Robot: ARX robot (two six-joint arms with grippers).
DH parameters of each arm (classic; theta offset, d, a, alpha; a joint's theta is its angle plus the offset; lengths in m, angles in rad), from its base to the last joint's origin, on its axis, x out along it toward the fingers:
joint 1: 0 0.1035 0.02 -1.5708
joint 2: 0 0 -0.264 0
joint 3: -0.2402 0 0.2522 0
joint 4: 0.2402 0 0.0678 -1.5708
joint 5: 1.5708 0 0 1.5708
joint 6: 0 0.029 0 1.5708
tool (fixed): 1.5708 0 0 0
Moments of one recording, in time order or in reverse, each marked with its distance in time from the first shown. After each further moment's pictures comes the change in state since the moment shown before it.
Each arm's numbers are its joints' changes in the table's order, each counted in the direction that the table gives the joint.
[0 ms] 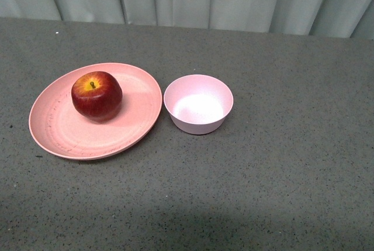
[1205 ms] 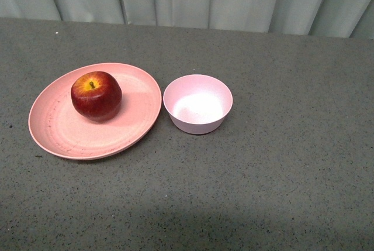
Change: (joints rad) left arm 0.080 -0.367 0.065 0.018 0.279 0.170; right arm 0.000 0.187 0.000 -0.193 0.002 -0.001
